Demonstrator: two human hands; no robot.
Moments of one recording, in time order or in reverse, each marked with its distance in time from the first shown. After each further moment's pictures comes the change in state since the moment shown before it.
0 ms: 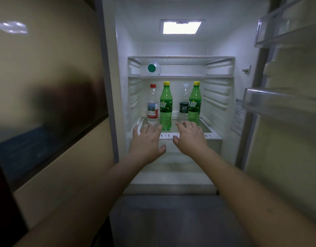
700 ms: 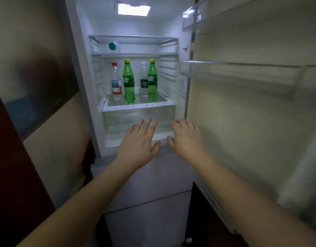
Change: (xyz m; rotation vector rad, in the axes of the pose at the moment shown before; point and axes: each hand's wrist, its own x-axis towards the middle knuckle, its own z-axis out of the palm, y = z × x) left_hand -0.176 0.089 -0.085 -0.245 0.102 0.303; right_hand -0.244 0.004 -0.090 -0.091 0.061 0.135
